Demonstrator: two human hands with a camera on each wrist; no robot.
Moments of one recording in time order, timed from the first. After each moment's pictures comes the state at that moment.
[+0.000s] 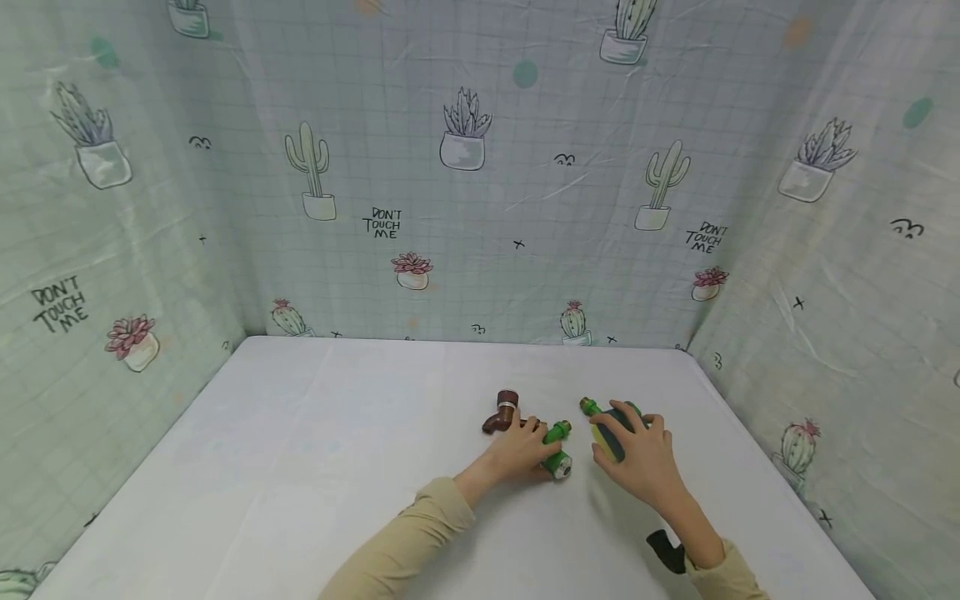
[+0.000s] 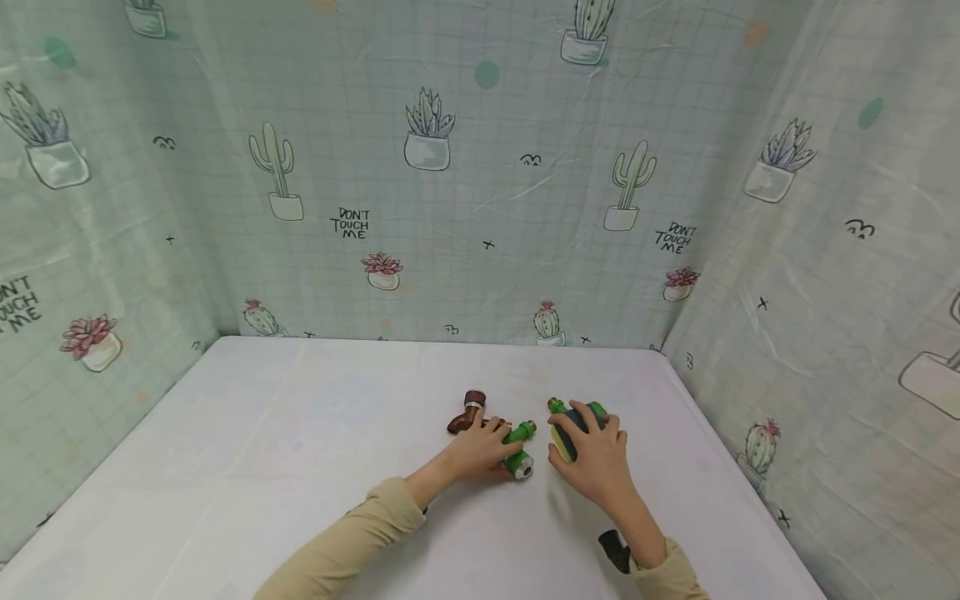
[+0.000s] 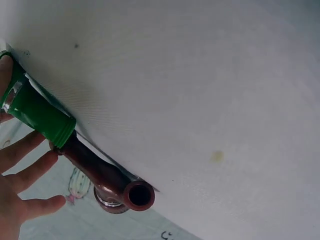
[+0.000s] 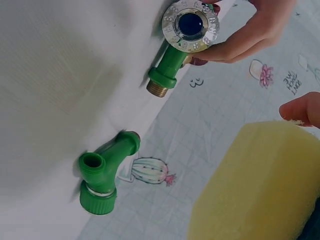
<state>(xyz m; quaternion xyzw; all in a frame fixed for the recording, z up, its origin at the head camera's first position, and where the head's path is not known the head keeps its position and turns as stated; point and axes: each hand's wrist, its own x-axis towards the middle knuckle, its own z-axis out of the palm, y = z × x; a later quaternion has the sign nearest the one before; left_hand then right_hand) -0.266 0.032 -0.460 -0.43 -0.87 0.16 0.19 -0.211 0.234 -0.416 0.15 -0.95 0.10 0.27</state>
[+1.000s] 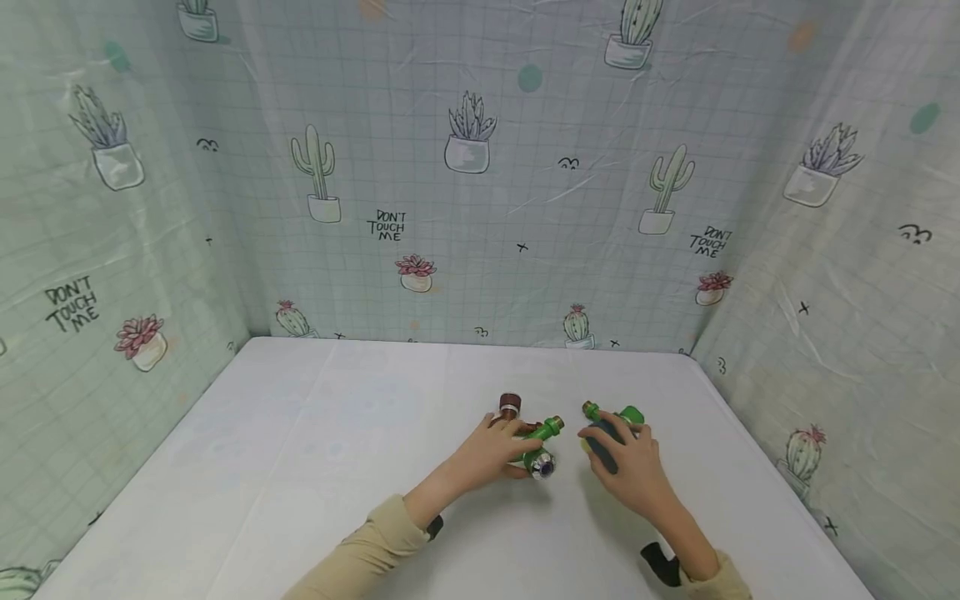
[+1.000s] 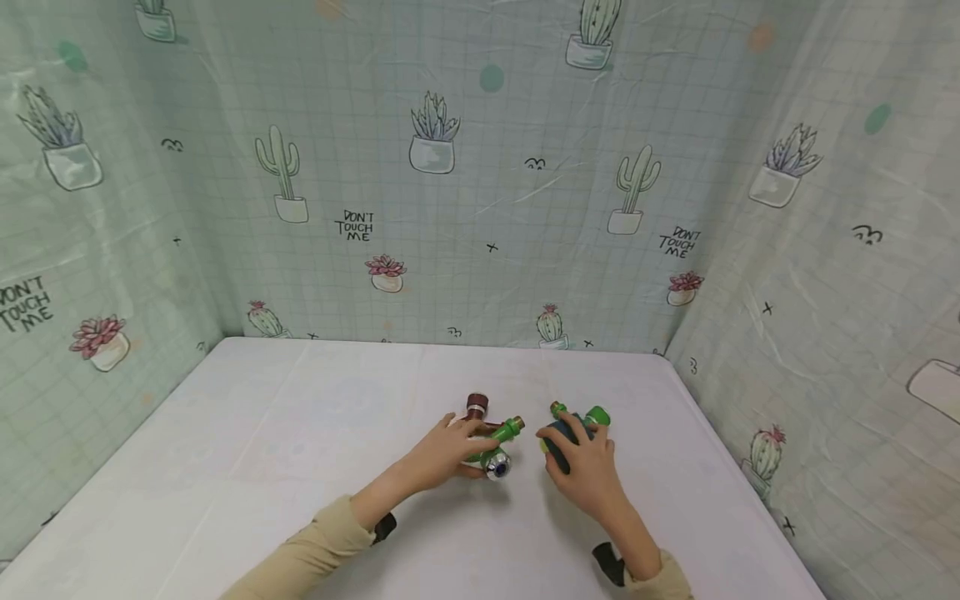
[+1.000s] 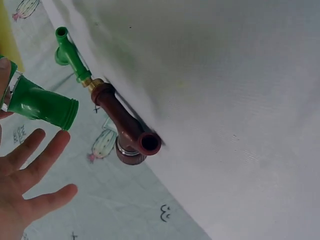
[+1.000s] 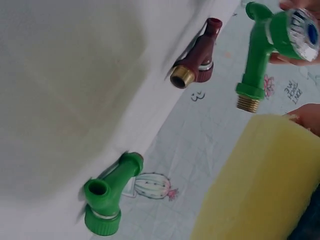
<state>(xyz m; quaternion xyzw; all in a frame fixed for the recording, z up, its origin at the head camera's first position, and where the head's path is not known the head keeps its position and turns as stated) -0.242 -0.018 -0.433 -0.43 -0.88 -0.02 0.21 -0.213 0.225 -0.432 0.19 -0.93 0.13 0.28</state>
